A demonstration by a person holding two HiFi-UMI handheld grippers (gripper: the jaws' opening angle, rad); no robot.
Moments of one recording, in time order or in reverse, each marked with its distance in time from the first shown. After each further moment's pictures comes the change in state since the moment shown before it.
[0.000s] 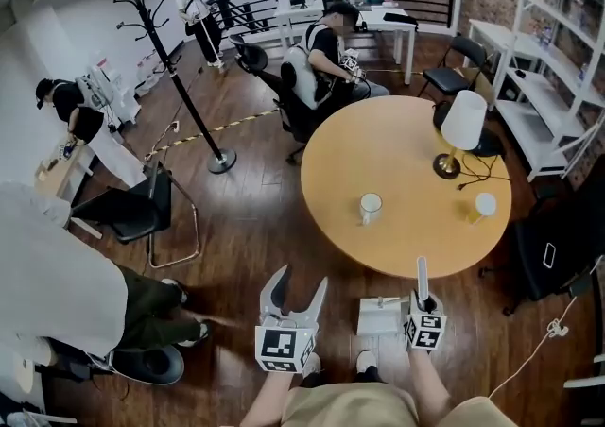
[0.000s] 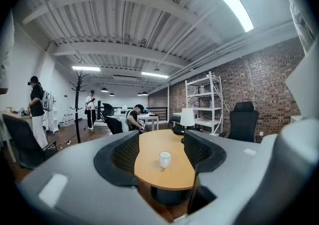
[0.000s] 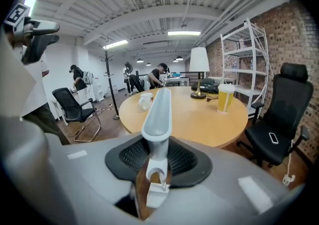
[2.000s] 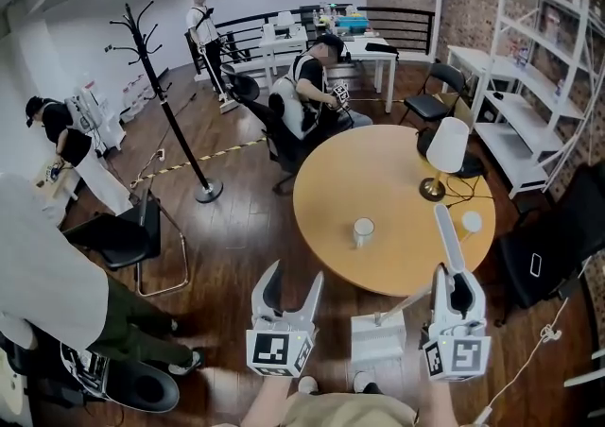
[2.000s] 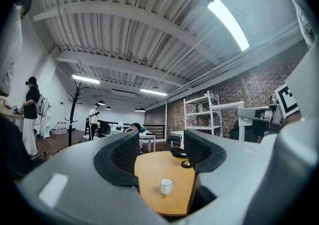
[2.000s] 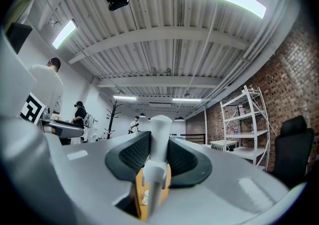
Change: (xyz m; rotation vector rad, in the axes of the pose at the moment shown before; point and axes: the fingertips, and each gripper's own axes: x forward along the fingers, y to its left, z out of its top) left arm -0.001 0.026 0.085 -0.030 -0.218 -0.036; right arm -0.219 0.083 0.325 -0.137 -0.725 -0.041
